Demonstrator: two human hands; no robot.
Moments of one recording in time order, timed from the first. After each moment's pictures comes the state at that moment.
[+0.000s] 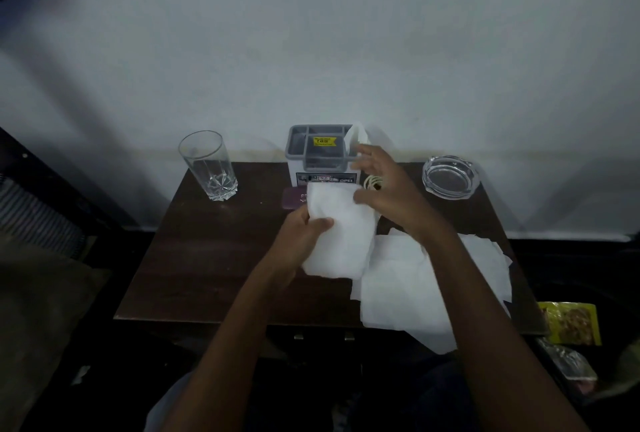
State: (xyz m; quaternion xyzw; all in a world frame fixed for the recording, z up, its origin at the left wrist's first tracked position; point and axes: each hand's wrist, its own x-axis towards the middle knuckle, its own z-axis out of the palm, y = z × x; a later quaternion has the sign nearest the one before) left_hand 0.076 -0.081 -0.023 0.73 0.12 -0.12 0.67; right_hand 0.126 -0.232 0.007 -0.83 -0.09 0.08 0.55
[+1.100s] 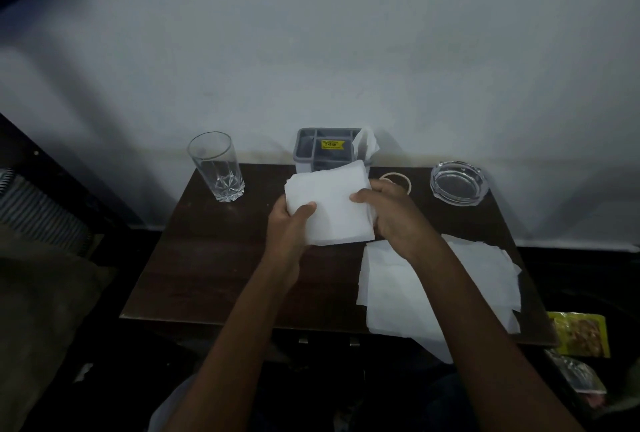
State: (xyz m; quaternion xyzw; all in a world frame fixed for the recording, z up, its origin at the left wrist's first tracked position) left_hand 0.087 -0.073 -0.029 0.60 0.21 0.02 0.77; right_hand 0.122 -0.215 -0.008 -0.67 0.07 0.17 0.72
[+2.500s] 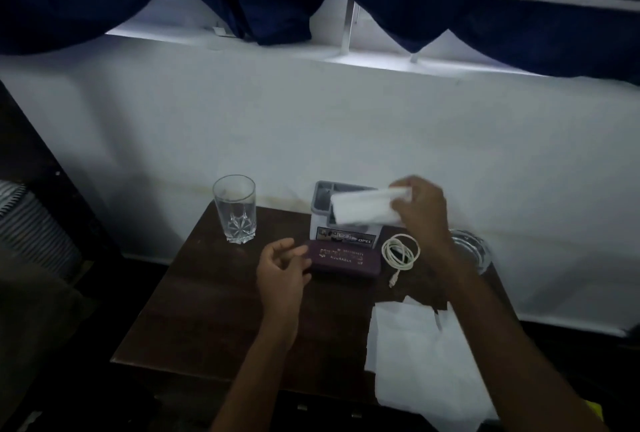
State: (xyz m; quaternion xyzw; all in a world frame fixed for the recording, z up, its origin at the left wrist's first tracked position) left_hand 0.083 -0.050 -0.023 0.56 0.27 0.13 0.77; right_hand 0.178 -0.210 0.037 -0.86 -0.01 -0.14 0.49
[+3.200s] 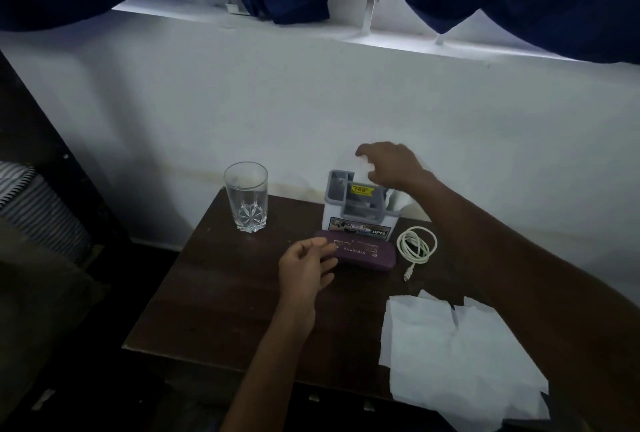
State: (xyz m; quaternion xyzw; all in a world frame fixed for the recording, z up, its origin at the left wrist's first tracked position) left_hand 0.084 -0.050 -0.015 0.54 0.30 0.00 0.79; right_hand 0.278 -0.167 0.036 -0.97 -0.24 -0.03 -0.01
